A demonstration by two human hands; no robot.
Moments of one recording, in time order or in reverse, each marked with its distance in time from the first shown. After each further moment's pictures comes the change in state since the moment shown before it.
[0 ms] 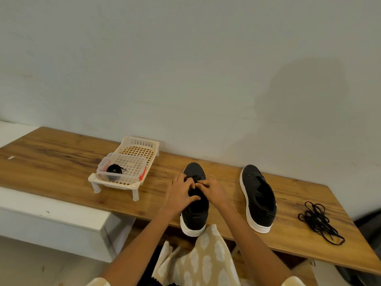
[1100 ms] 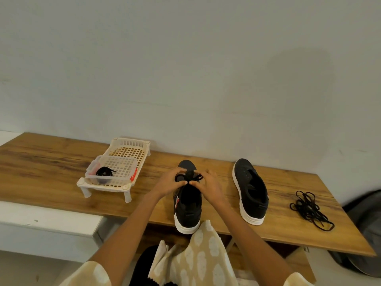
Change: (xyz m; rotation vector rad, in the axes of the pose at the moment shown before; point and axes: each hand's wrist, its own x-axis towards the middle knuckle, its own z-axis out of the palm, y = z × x) left_hand 0.034 -0.018 -0.018 -0.498 -0.207 -0.037; right_hand -0.006 0.006 -0.008 0.037 0.118 -0.002
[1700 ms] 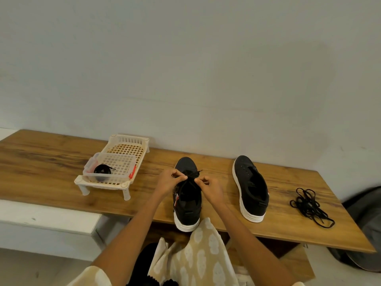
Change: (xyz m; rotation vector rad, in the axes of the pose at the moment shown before) left_hand 0.003 -0.006 0.015 -0.208 0.163 -0.188; right_hand -0.008 0.011 0.013 0.365 0.027 0.186
